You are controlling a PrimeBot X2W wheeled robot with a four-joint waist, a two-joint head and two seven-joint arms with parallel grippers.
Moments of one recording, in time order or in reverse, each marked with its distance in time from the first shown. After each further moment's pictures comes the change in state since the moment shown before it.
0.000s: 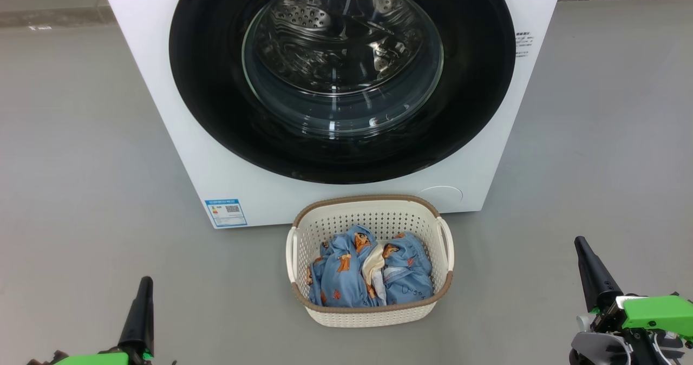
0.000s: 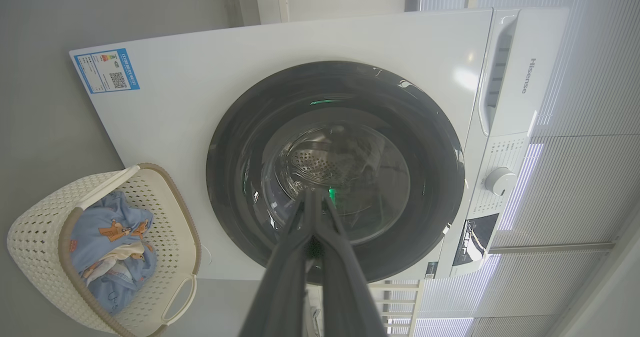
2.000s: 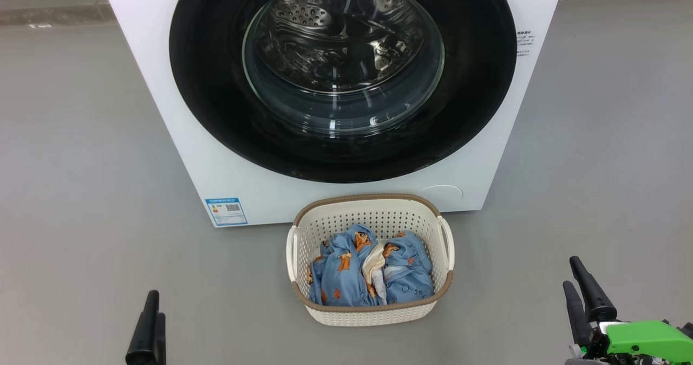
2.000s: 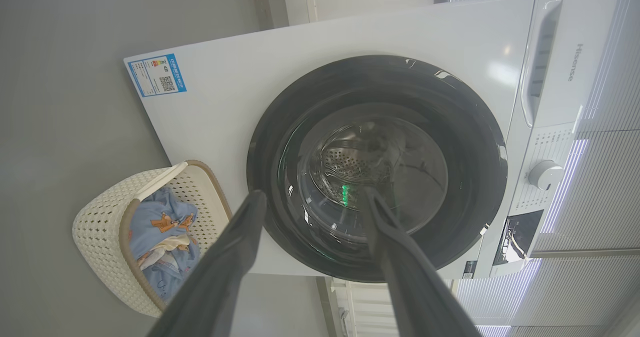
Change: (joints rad) left arm 0.049 -0.007 -0.032 0.029 0.058 0.000 -0.048; right arm 0.052 0.014 0.032 0.048 -0.047 -0.001 -0.049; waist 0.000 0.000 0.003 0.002
